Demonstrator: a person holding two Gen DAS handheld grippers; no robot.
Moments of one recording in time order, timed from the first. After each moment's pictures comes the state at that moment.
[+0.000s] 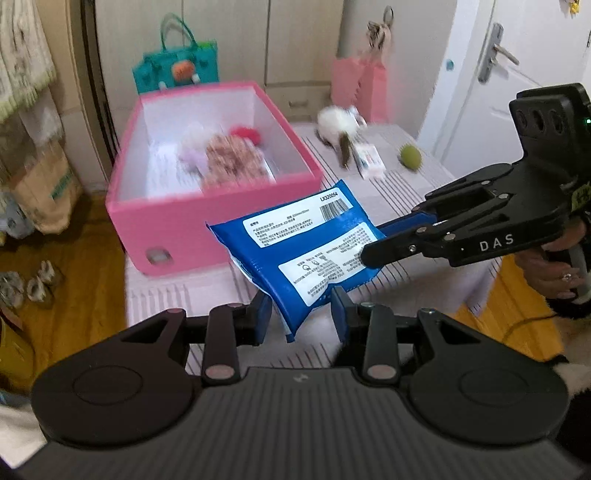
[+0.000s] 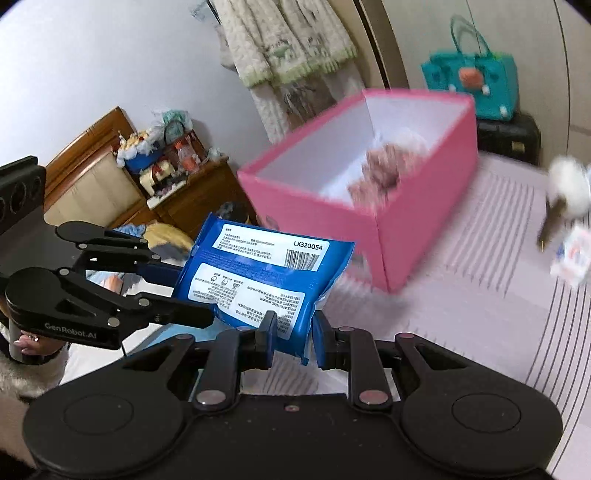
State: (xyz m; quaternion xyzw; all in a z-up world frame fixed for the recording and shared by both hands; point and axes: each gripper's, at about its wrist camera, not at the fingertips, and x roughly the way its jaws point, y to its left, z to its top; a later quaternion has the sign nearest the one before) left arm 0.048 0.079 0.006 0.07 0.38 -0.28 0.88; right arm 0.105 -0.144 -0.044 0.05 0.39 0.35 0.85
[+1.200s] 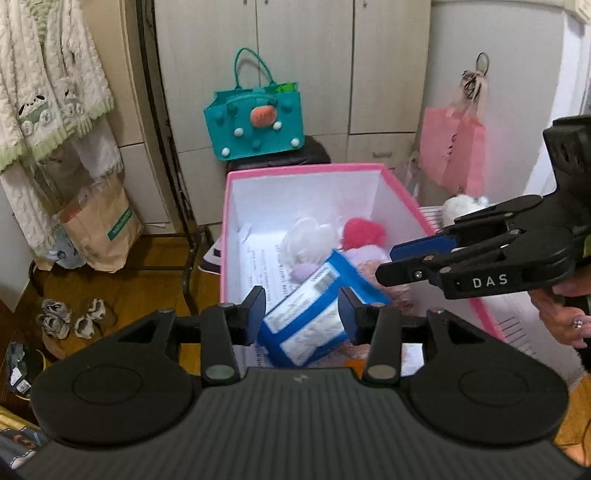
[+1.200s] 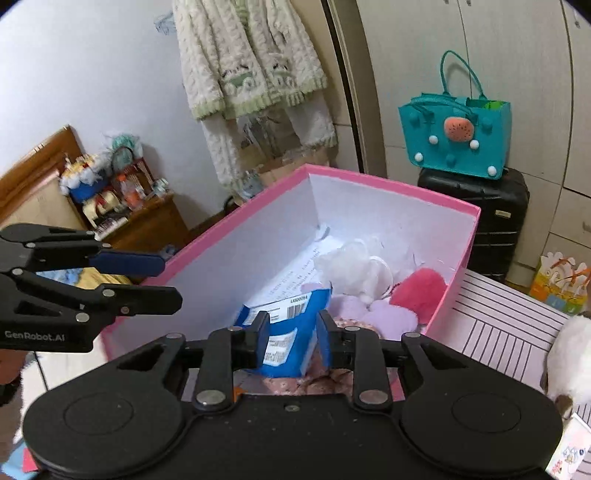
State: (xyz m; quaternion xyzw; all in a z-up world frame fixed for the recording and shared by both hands) left arm 0.211 0.096 0.021 0.06 0.34 -0.18 0.92; right arm 0.285 -0.106 -0.035 0.02 0.35 0.30 0.88
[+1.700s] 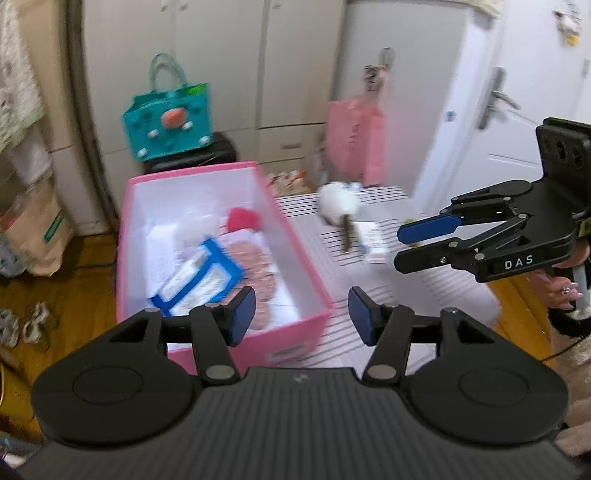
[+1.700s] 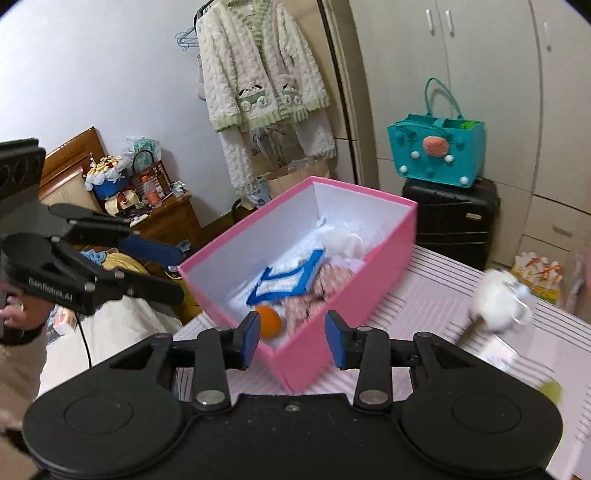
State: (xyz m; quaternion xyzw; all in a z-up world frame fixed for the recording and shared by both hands) left arm 0.118 0.058 0.072 0.06 0.35 -0.31 0.88; right arm 0.154 -0.189 0.033 0.01 0.34 0.30 0.89
